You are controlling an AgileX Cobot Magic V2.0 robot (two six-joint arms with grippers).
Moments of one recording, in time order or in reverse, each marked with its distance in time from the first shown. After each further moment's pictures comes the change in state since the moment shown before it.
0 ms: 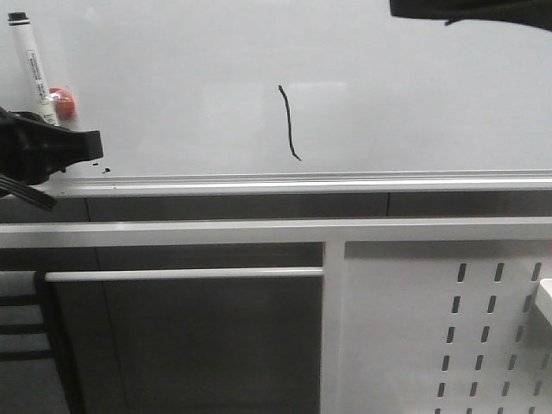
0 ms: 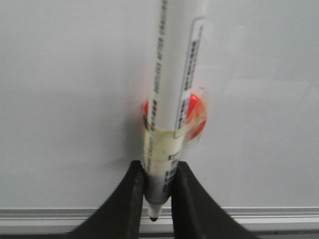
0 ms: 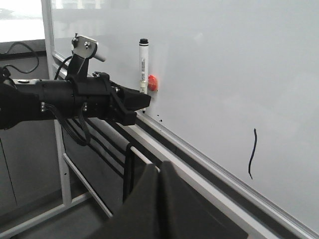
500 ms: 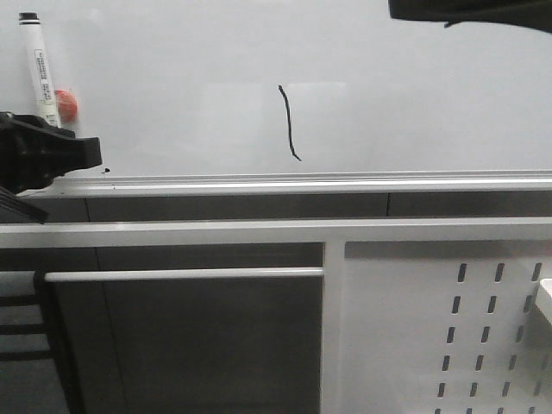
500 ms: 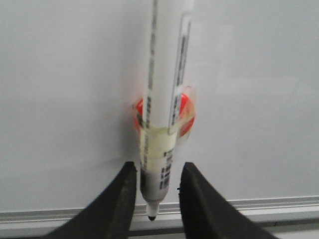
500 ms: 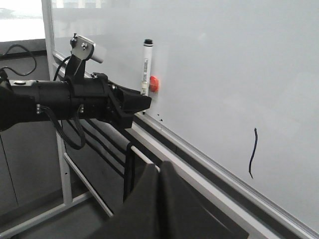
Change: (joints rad) left arm 0.000 0.000 0.027 0.049 -0.037 0.000; right arm 0.000 0.000 0.000 0.001 0.002 0.000
